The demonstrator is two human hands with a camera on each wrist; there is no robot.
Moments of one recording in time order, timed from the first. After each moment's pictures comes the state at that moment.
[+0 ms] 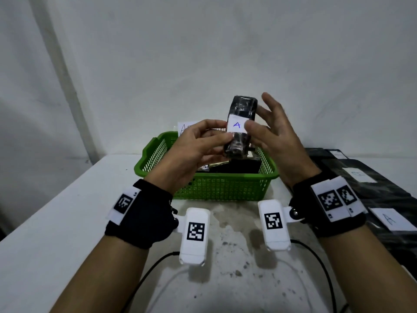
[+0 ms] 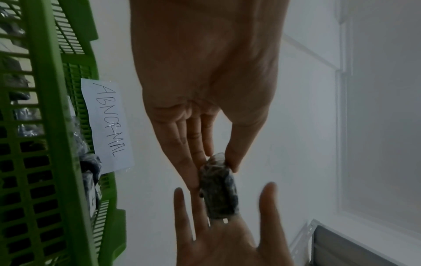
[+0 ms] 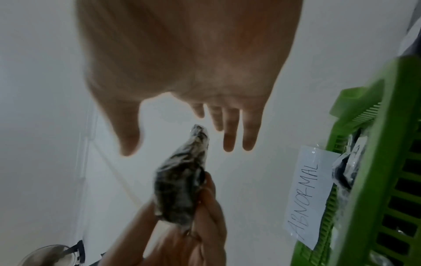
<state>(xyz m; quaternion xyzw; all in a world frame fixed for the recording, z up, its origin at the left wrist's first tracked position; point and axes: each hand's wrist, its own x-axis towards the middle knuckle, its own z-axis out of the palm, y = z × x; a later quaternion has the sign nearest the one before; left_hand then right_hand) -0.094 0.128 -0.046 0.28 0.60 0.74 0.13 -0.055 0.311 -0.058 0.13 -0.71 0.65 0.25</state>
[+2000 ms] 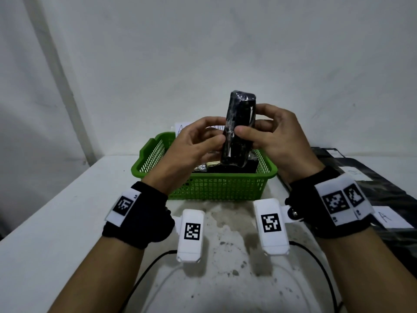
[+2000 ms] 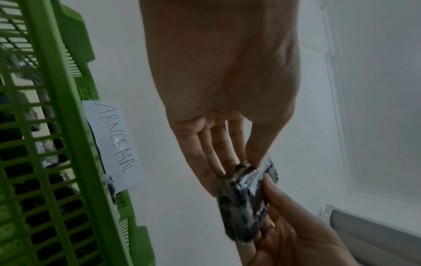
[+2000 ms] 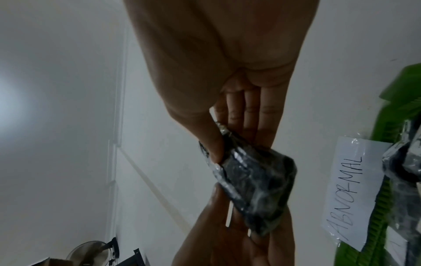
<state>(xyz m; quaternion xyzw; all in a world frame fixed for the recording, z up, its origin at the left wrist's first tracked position) -0.096 0.126 -0.053 0.37 0.60 0.71 0.09 -0.037 0.301 -0.038 0.07 -0.73 0.62 0.27</state>
